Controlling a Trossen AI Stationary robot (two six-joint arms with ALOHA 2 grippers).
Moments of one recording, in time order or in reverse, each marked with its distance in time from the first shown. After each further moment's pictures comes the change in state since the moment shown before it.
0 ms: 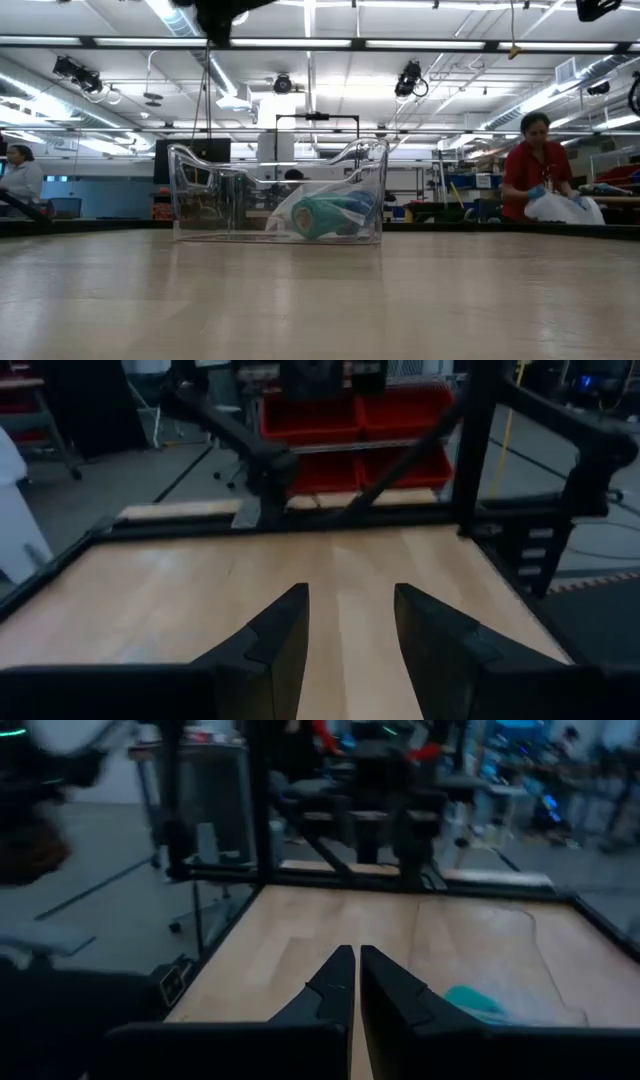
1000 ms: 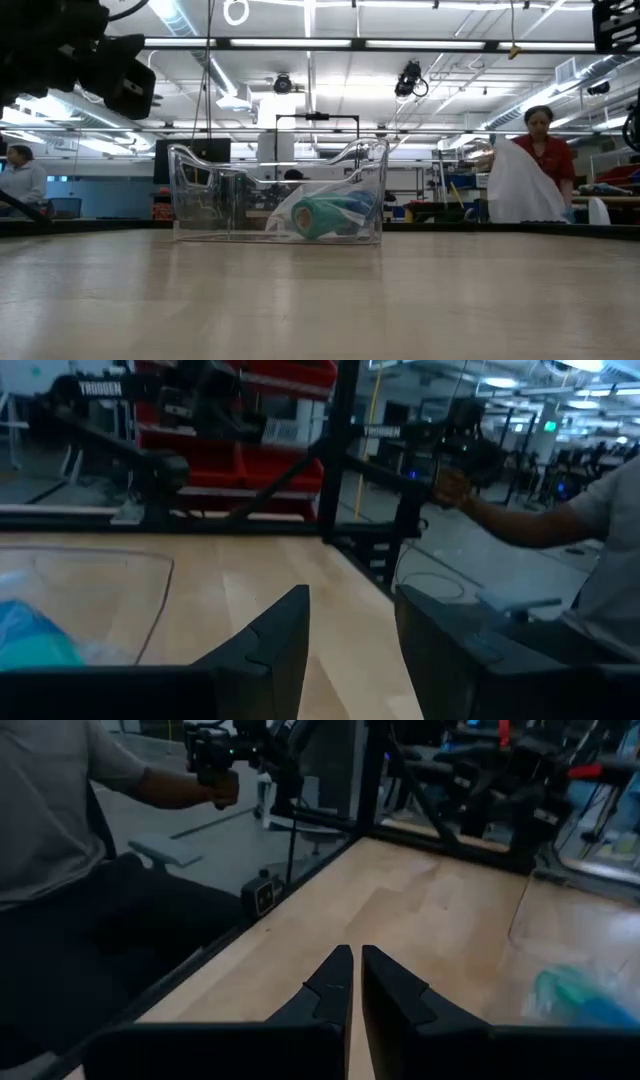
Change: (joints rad) left arm 0.000 -0.411 -0.682 0.488 0.345 -0.117; right arm 0.038 -0.221 -0.160 -0.129 -0.263 -0.079
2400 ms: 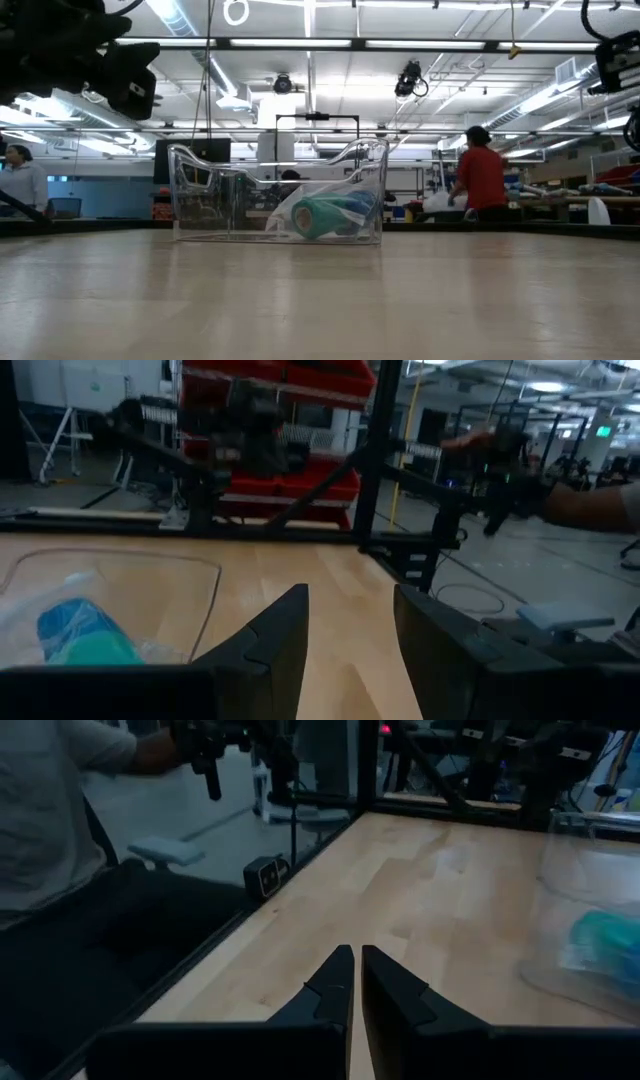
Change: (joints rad) left arm 0.000 -0.028 -0.001 -0.024 -0.104 0.014; right arm -0.002 0.000 -0.143 0.114 0.003 0.122
